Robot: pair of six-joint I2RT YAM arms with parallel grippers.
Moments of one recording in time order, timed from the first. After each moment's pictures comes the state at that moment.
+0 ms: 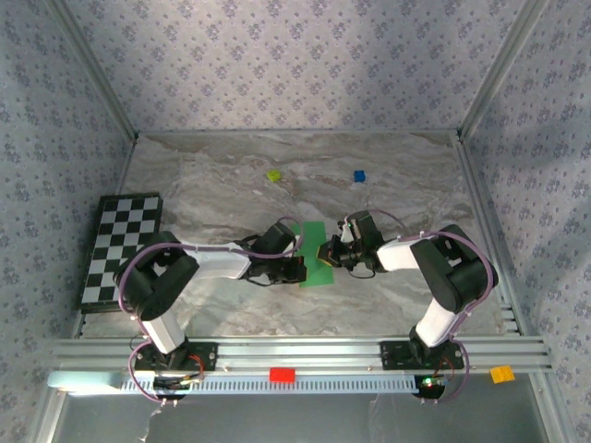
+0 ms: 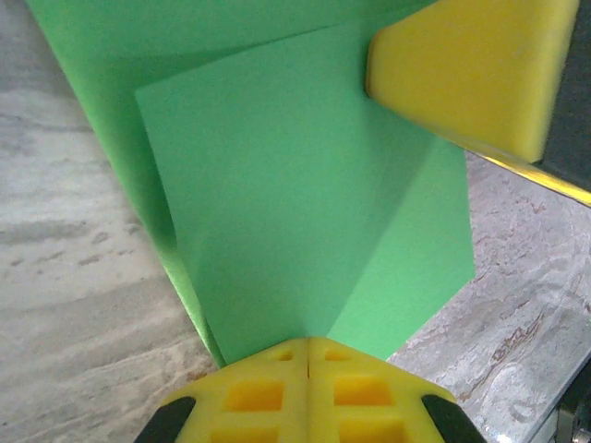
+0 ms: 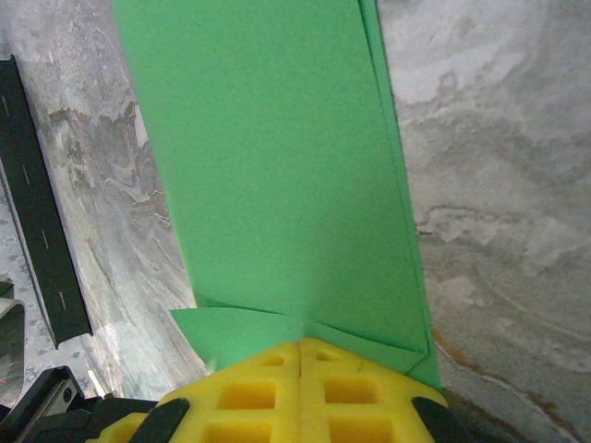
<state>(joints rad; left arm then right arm) -0.87 1.71 0.79 -0.05 0.35 -0.81 0.49 1.69 0.59 0.26 -0.55 0.91</state>
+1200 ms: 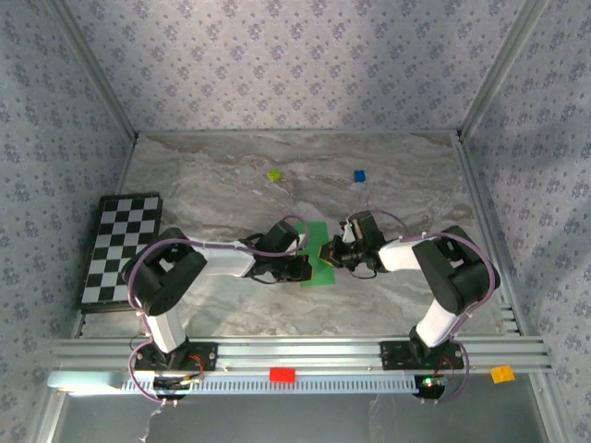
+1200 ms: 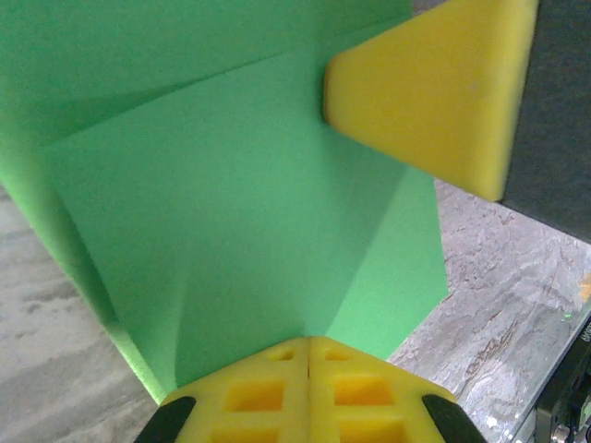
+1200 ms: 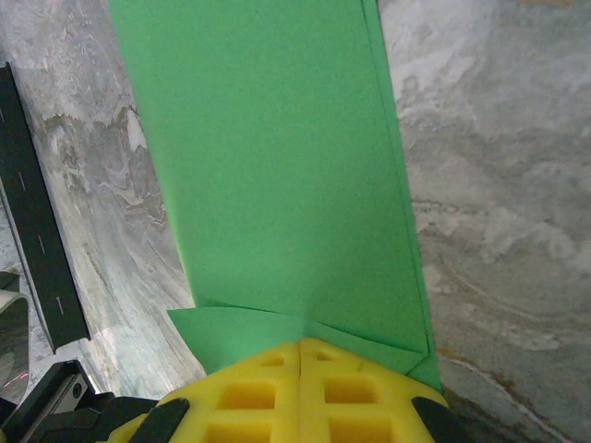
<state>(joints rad) -0.87 1.76 0.82 0.00 0.40 -0.80 0.48 1.68 0.58 0.24 -0.54 0.91</state>
